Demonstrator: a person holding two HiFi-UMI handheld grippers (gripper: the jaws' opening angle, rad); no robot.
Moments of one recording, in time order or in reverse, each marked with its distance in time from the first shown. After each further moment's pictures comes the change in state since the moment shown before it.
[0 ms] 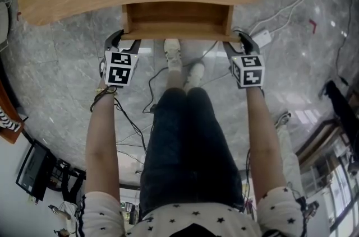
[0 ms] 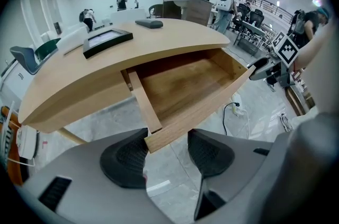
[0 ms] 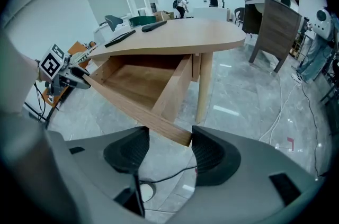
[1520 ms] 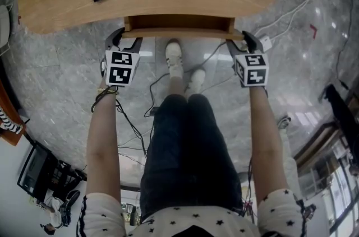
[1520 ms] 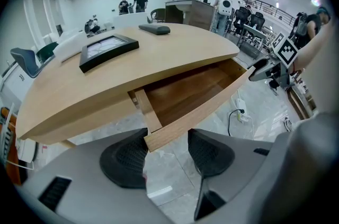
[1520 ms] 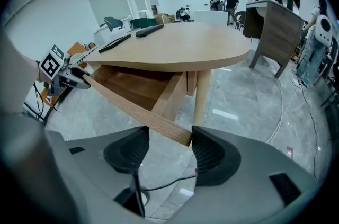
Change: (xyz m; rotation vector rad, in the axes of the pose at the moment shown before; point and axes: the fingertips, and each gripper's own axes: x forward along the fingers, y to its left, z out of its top) left arm 0.011 0.023 0.042 -0.009 -0.056 0.013; right arm 0.014 -0.020 0.042 -0.015 -0.028 -0.007
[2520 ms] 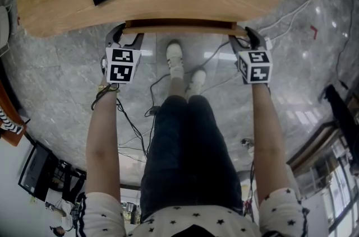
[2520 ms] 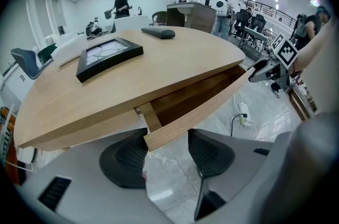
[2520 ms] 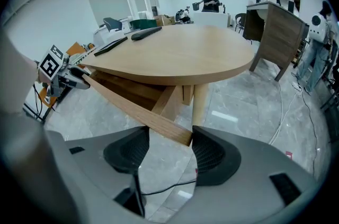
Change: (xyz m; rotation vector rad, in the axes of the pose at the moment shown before) left arm 0.007 0.011 0.023 -0.006 -0.031 0.008; right arm 0.007 -0.013 0.024 -0.007 -0.016 -0.012
